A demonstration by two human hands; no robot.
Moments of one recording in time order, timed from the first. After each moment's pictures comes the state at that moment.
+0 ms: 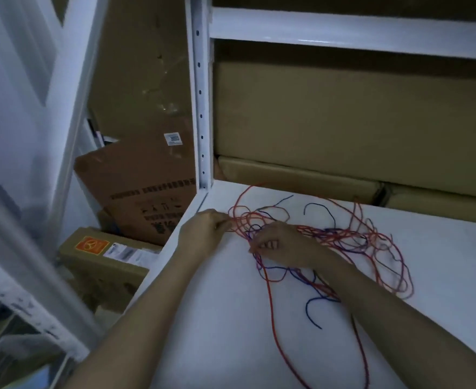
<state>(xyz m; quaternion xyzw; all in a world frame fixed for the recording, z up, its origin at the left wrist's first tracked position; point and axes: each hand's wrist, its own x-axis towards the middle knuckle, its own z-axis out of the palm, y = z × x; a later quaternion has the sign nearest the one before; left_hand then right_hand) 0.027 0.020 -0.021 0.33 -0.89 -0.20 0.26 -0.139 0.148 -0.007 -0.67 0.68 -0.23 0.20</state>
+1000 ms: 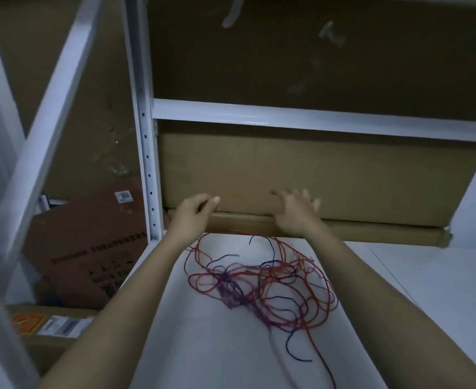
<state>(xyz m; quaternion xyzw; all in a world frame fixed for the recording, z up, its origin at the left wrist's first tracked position) -0.034 0.081 0.104 0.19 -0.82 -0.38 0.38 -0.198 0.234 0.134 -0.41 0.89 -0.17 -0.09</state>
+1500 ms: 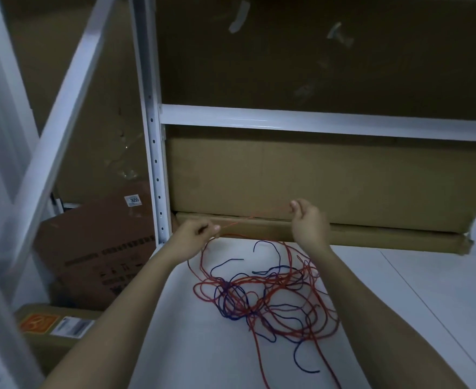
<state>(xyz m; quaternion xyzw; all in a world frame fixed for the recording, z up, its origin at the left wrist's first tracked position) -0.021 0.066 0.084 0.19 -0.87 -0.38 0.26 -0.215 0.226 0.094 -0.30 0.82 -0.47 -0.14</state>
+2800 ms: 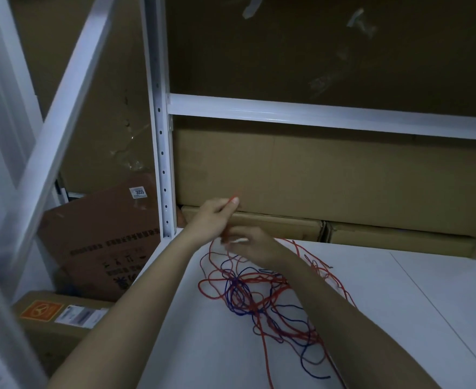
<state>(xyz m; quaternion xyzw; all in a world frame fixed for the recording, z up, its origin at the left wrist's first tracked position) -0.044 0.075 0.106 0.19 -0.82 -0.44 0.31 -0.151 0.180 0.073 -0.60 0.66 -0.40 0.21</state>
